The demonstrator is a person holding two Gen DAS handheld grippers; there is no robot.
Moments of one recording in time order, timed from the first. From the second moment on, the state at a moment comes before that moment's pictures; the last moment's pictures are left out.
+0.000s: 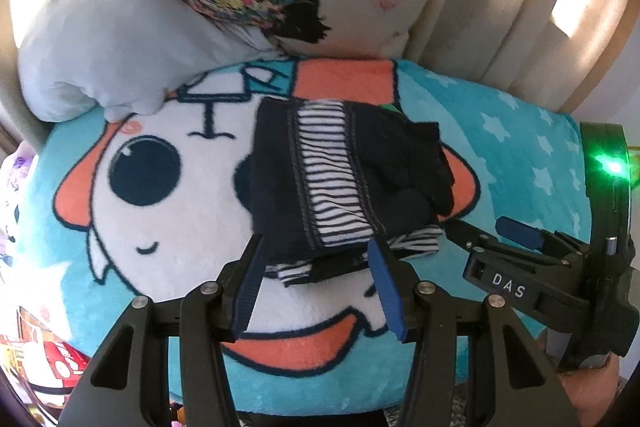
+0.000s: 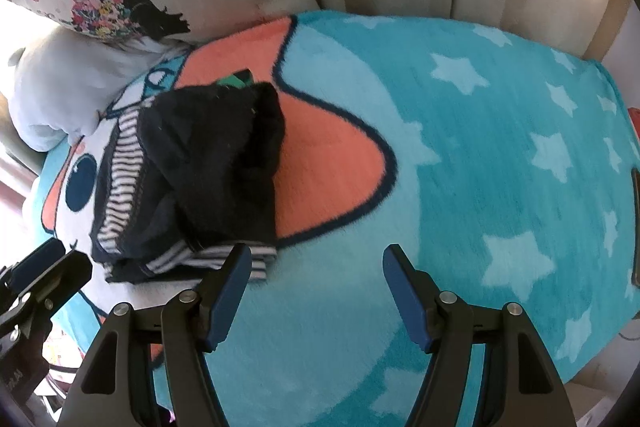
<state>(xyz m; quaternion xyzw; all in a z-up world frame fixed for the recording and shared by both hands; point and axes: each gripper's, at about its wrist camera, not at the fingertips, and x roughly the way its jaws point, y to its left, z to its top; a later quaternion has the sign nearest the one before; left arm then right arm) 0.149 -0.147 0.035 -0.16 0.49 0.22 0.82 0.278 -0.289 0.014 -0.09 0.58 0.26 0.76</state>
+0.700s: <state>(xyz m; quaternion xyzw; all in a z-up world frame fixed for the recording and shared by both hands) 0.134 -0.131 0.054 -0.17 0.46 0.25 0.84 0.268 -0.268 0.023 -0.11 0.55 0.29 0.78</state>
